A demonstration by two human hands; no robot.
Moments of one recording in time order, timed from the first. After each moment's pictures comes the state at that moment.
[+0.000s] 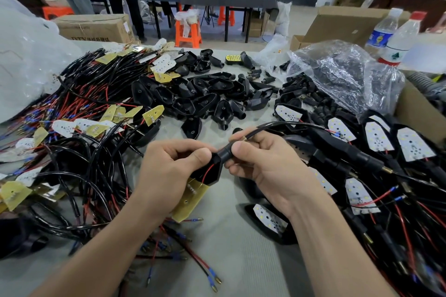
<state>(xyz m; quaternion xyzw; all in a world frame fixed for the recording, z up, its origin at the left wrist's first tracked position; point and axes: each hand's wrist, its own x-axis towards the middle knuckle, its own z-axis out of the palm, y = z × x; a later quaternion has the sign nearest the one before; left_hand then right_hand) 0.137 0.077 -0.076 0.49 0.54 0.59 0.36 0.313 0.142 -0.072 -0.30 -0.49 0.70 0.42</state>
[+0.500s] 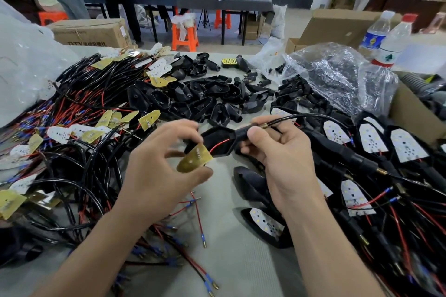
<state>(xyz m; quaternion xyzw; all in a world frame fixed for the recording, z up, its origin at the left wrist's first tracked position) 0.123 0.080 -0.075 0.64 0.57 0.51 0.11 0.312 0.145 -0.065 -0.33 -0.45 0.58 0.60</state>
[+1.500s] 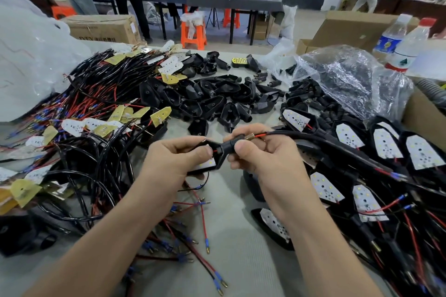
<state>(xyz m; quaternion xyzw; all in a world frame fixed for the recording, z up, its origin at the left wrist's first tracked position) 0.124 0.091 -0.082 0.39 0.55 0.60 0.44 0.297 0.129 -0.066 -0.32 -0.55 0.61 0.48</state>
